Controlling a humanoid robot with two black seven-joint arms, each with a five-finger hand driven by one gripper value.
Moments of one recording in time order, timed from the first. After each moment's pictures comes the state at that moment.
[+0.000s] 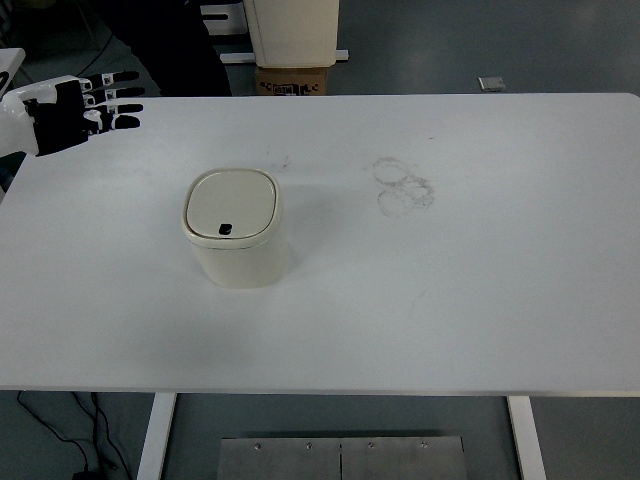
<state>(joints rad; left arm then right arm) -1.32 0.81 0.18 -0.92 -0.16 -0.51 -0.07 0.02 0.00 0.28 0.13 -0.28 0.08 0.24</state>
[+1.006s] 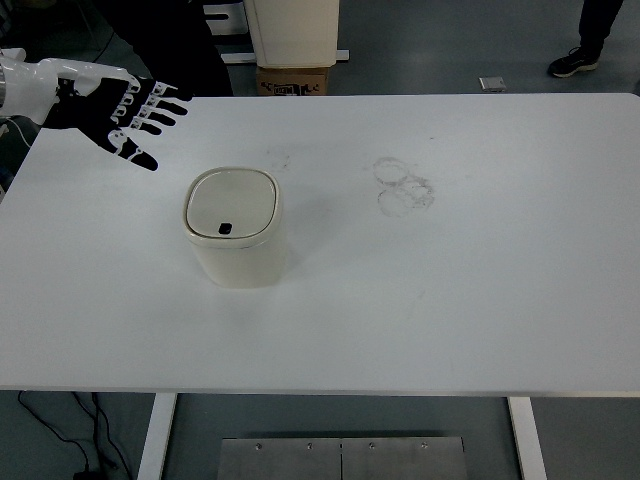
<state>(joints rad) -1.77 0.79 0.56 -1.11 0.14 -0.61 -0.07 0.02 0.00 0.28 0.13 -0.28 0.08 0.24</state>
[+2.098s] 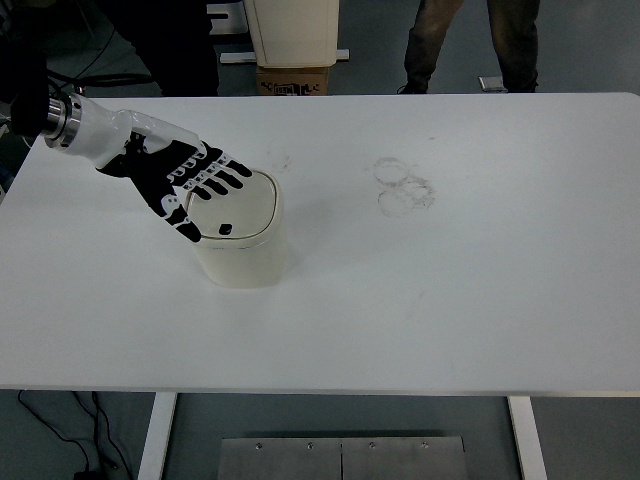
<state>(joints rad) -1.86 0.71 0.63 -1.31 0.14 -0.61 0.05 0.02 0.00 0.28 0.13 -0.28 0.08 0.24</state>
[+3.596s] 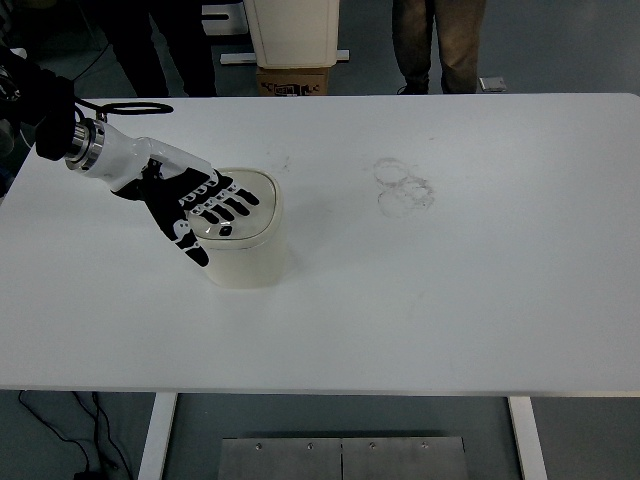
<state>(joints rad) -1.82 0.66 0.66 -1.31 0.14 -0.61 0.06 0.02 0.00 0.28 0.13 -0.28 0.08 0.24</state>
